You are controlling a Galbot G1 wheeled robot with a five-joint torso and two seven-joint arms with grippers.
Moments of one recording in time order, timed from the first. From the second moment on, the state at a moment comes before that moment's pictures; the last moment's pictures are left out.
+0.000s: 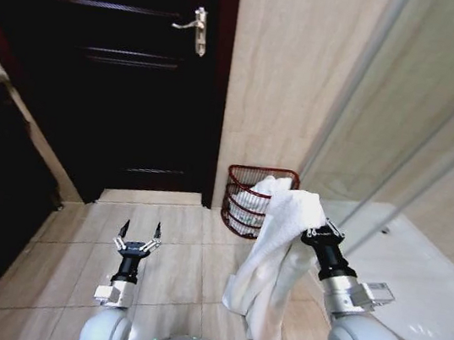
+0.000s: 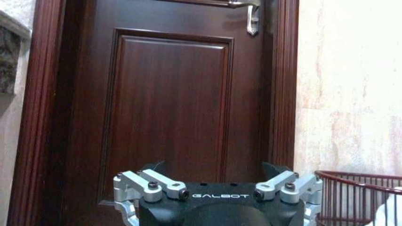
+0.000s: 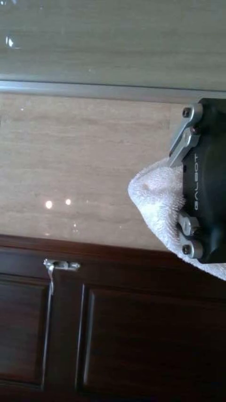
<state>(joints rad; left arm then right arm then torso) 1.67 -1.48 -0.57 -1.96 -0.14 -0.42 -0.07 -1.55 1.18 0.60 2.45 0.30 -0.17 0.08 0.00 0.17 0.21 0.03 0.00</state>
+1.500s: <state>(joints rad) 1.71 -1.49 -0.60 -1.99 -0.12 -0.41 -0.09 -1.28 1.10 0.66 2.47 0.55 -0.26 0.16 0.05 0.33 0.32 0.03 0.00</state>
